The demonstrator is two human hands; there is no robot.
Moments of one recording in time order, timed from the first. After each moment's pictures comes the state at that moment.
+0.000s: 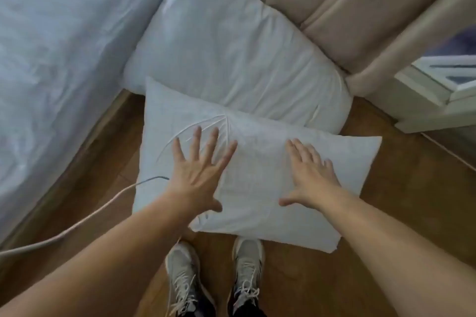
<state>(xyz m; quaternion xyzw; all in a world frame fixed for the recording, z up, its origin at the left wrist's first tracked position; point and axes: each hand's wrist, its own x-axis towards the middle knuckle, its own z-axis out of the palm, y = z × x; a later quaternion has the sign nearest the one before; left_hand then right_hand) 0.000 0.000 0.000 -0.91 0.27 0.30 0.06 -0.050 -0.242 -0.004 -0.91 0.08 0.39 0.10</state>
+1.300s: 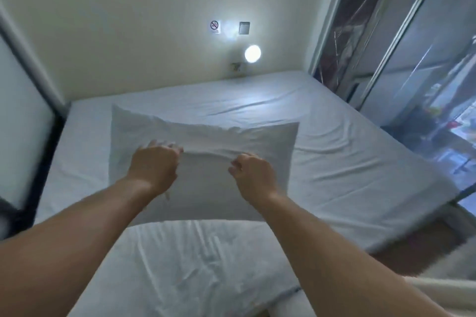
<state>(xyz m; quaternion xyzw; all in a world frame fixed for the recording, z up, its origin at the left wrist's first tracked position) 0.270 0.474 0.500 -0.99 -0.13 -0.07 0.04 0.340 0.268 0.491 -0.93 -0.25 0.02 0.26</state>
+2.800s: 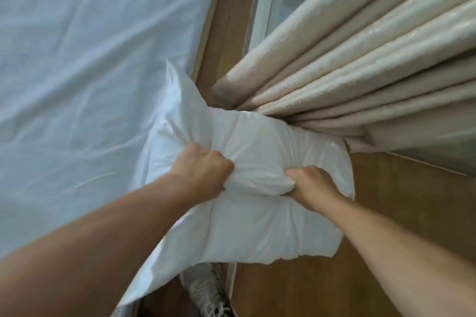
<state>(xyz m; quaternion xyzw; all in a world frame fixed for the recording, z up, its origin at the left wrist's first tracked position) 0.378 -0.027 0.052 -0.77 0.60 0.22 0.05 0.198 -0.216 0.046 -0.91 0.26 0.30 0.14</state>
